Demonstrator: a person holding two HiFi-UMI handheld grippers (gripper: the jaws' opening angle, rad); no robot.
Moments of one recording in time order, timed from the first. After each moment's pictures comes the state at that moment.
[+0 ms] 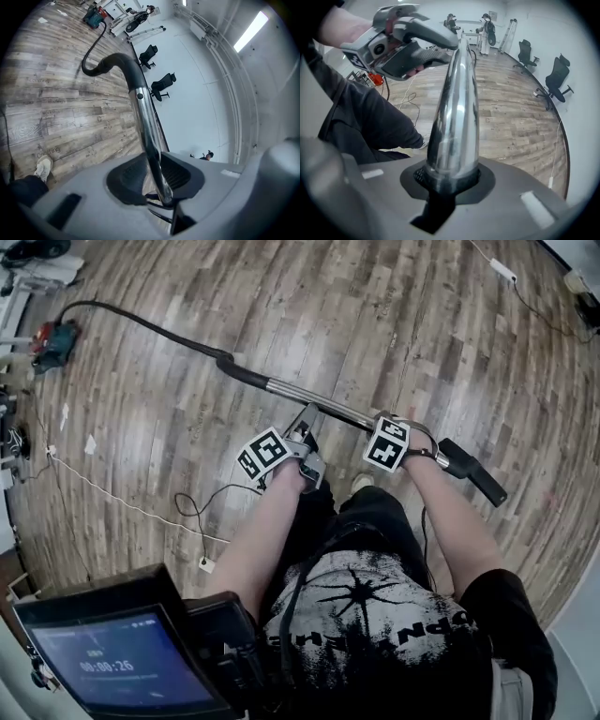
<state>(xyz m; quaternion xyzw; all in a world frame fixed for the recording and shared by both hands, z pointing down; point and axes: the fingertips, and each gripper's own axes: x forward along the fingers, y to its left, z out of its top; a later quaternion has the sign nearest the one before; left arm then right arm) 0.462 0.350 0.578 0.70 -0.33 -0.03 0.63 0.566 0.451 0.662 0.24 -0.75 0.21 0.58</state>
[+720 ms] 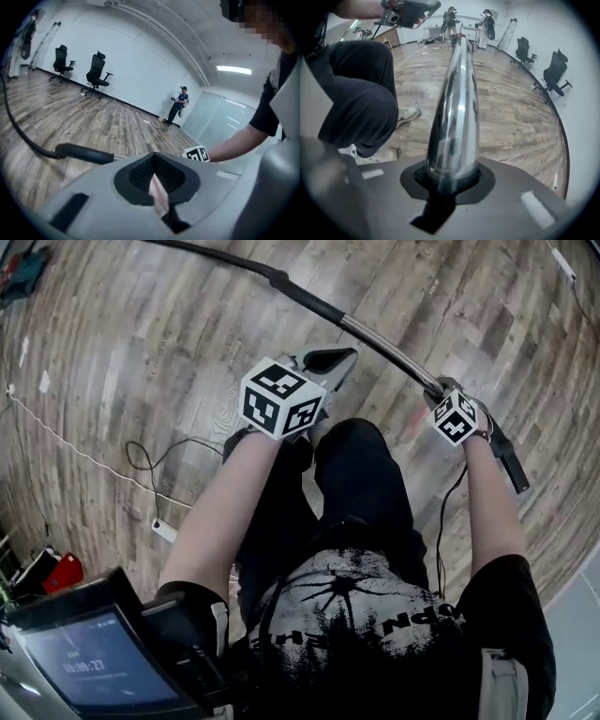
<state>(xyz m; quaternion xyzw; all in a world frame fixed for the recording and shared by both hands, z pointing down) 0.514 0.356 0.768 0.93 -0.14 0.19 0.28 0.683 0.456 0.959 0.27 -0.74 0.17 0.59</state>
